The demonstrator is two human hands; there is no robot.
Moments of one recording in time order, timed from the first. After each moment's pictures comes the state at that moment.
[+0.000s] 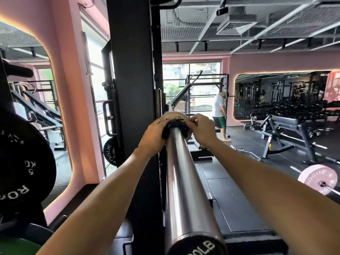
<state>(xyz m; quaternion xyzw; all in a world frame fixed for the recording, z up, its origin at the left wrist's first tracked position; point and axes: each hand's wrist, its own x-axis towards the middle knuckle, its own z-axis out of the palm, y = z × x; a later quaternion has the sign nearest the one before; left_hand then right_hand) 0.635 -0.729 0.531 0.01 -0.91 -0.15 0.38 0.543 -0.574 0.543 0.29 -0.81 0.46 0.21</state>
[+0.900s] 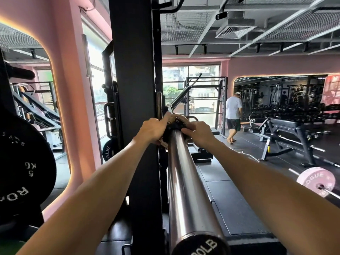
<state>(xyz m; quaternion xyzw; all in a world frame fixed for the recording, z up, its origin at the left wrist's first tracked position) 0.645 -0.720 0.573 0.19 -0.90 -0.30 0.25 0.549 -0.572 0.545 0.36 -0.83 0.40 0.16</state>
